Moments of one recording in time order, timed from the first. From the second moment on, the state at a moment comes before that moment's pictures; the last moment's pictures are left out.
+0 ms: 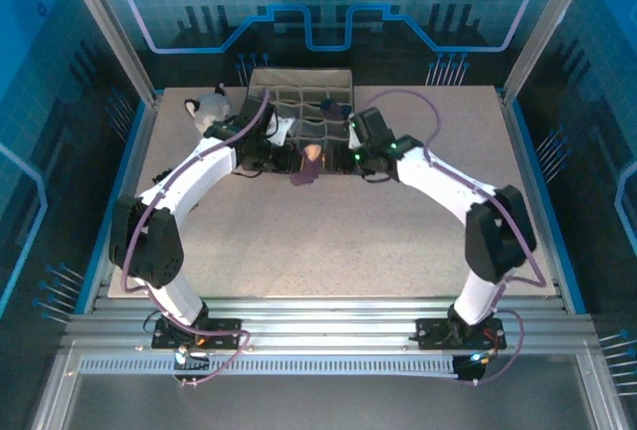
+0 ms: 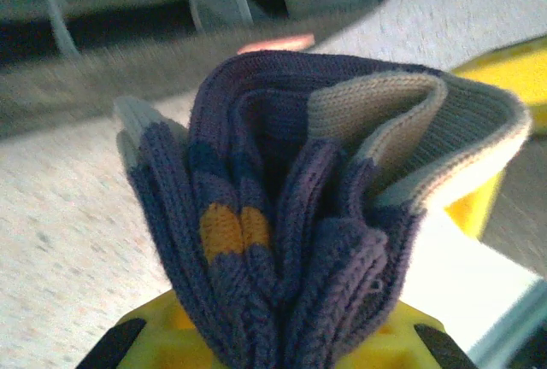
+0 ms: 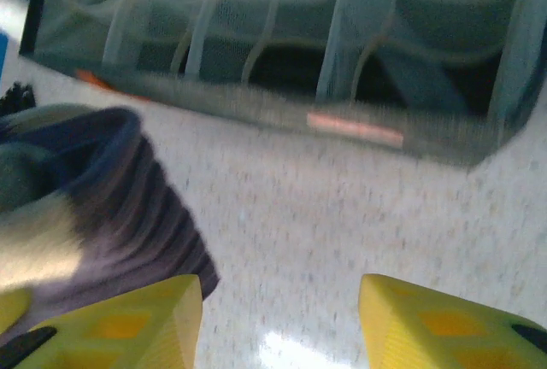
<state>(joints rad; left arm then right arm) -0.33 1.69 1.45 -0.75 0.37 -0.23 0.53 1.80 1.47 -0.53 -0.18 0.52</state>
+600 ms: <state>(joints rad) -0.33 1.96 1.85 -0.58 0.17 -0.10 0.41 2.24 2.15 -0.85 -0.08 0.42</state>
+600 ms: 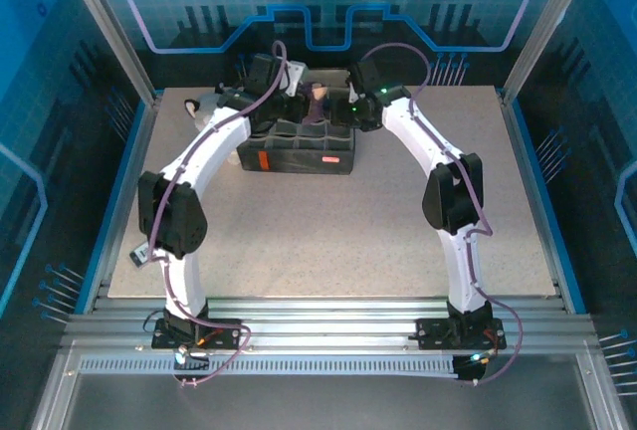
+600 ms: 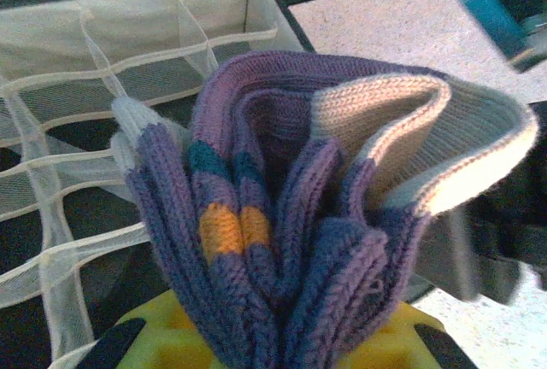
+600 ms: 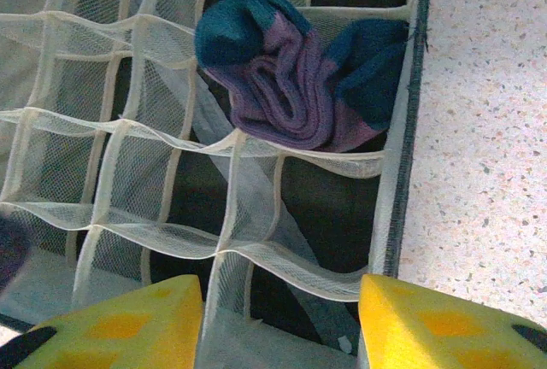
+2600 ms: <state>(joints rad) -0.38 2.27 1.76 -0.14 0.16 0.03 0.35 2.09 1.72 -0.60 -0.18 0.49</state>
